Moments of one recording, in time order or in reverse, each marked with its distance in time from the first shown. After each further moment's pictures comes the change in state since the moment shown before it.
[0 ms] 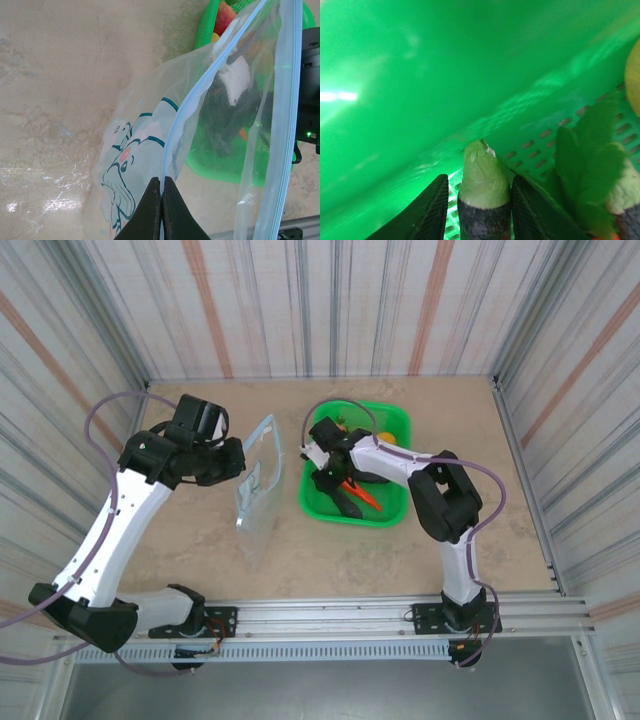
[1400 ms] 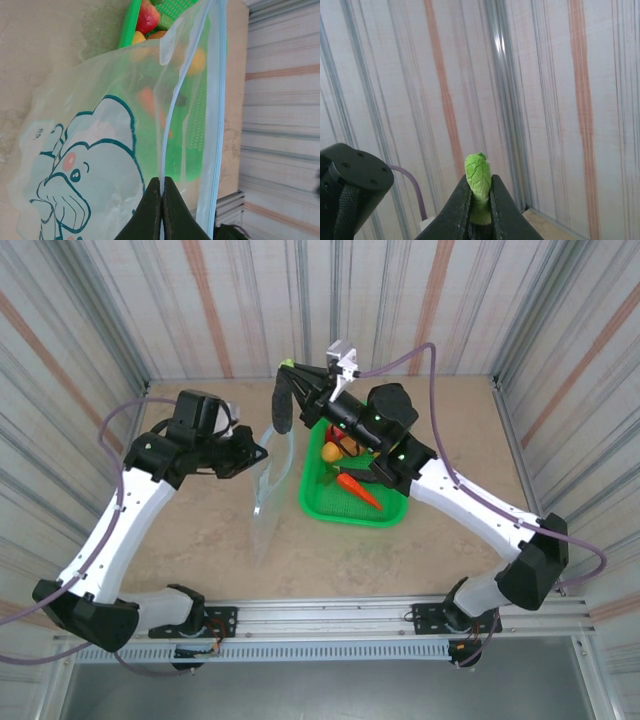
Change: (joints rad) left arm 0.037 0.002 -0.062 0.239 0.278 -0.160; right arm 0.123 -0.579 -0.145 1.117 -0.024 0.324
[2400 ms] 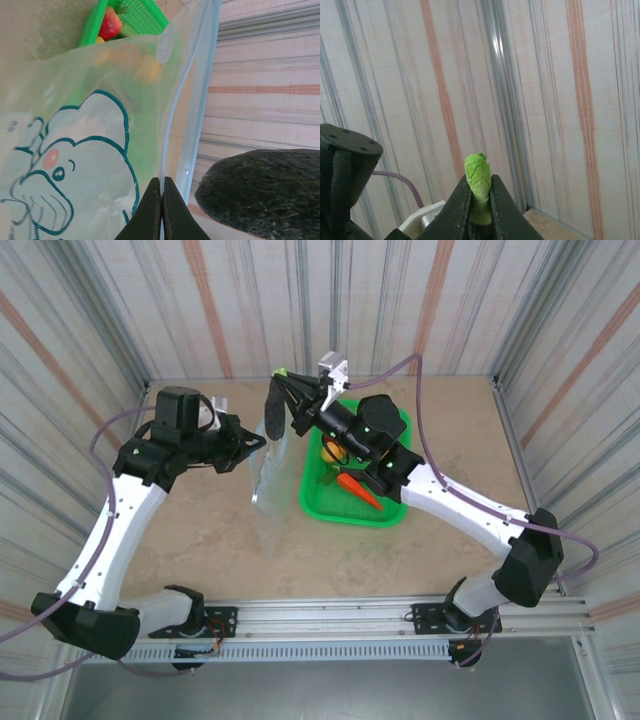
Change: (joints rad) left arm 0.085 -0.045 -0.050 0.138 0.168 -0.164; right arm 0.044 0.020 -0.057 0.083 0.063 0.000
